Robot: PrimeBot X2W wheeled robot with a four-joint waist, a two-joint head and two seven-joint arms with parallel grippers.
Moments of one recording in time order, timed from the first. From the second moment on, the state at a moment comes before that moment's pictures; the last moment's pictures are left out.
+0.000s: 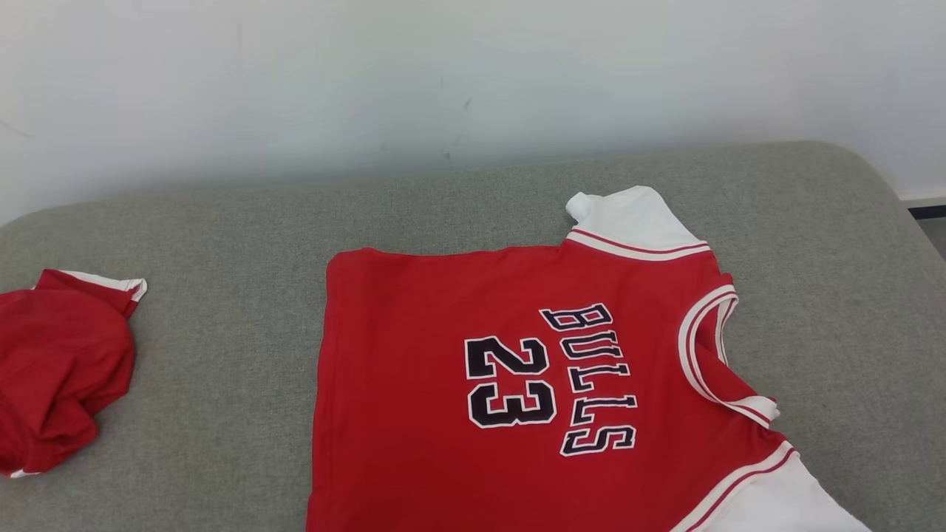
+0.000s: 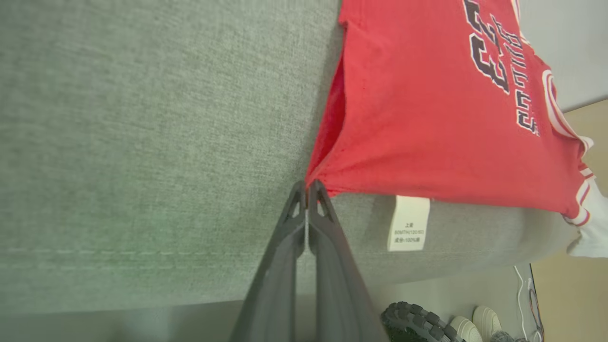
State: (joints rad) left arm 0.12 0.44 -0.51 0.24 -1.08 -0.02 -0.05; right arm 0.23 -0.06 -0.42 -0.21 0.43 0.13 0.91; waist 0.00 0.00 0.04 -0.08
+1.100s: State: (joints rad) left arm -0.04 0.41 -0.49 0.04 -1.25 -0.05 0.06; right arm -0.03 -0.06 -0.38 -0.17 0.54 0.13 0.66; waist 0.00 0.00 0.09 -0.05
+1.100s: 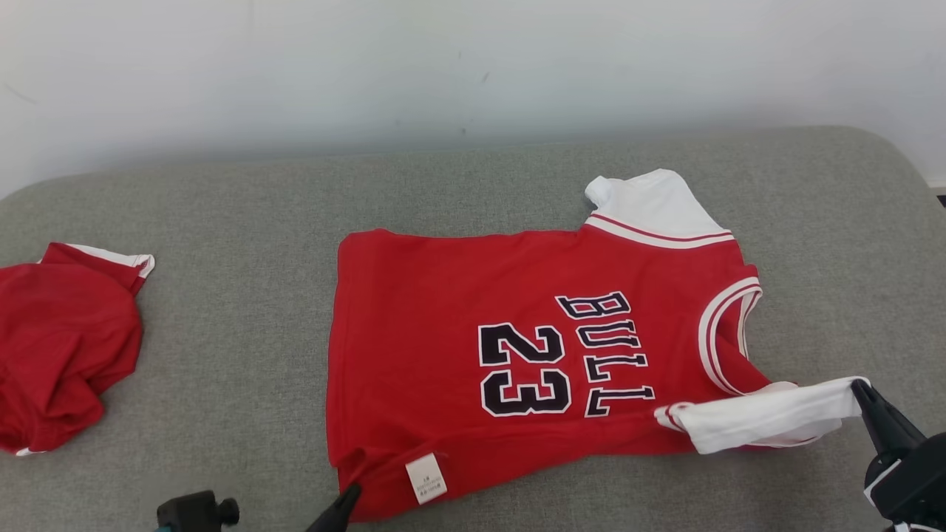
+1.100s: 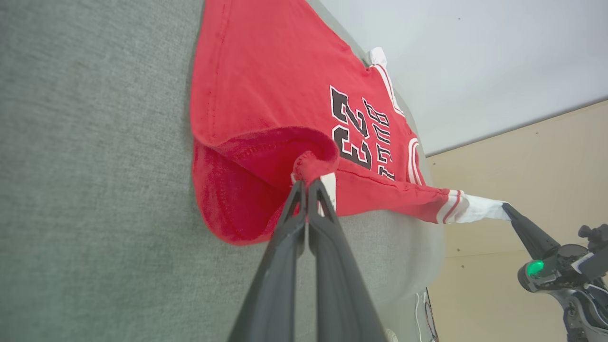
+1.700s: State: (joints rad) left arm -0.09 0.37 -0.42 -0.06 -1.29 0.04 0.03; right arm -0.08 -0.06 -0.37 -0.17 0.56 0.13 0.59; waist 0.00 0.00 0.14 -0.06
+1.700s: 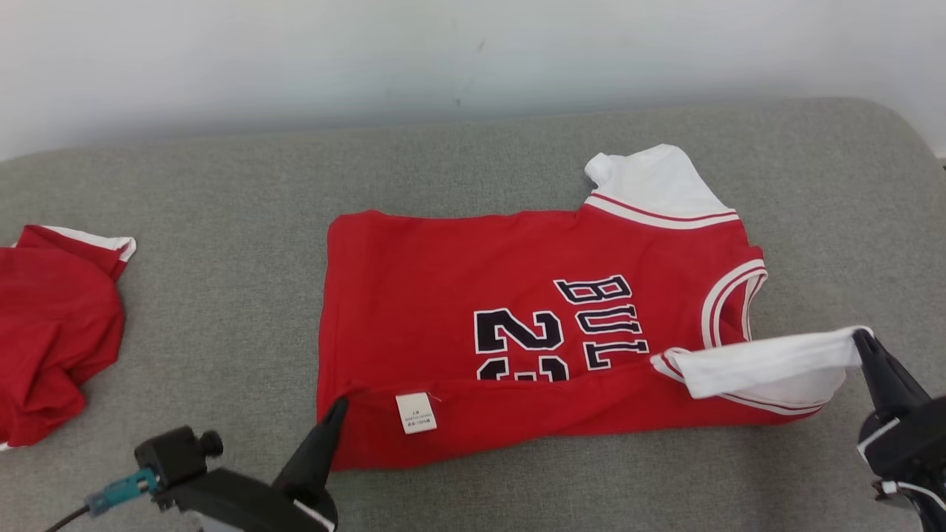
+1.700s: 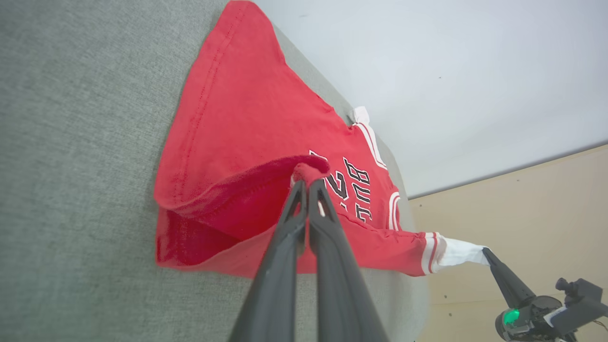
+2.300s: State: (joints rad) left arm -0.31 0.30 -0.44 0.21 -1.16 0.05 -0.08; right arm -0.29 -0.15 -0.21 0.05 0.52 0.13 0.44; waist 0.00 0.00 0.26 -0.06
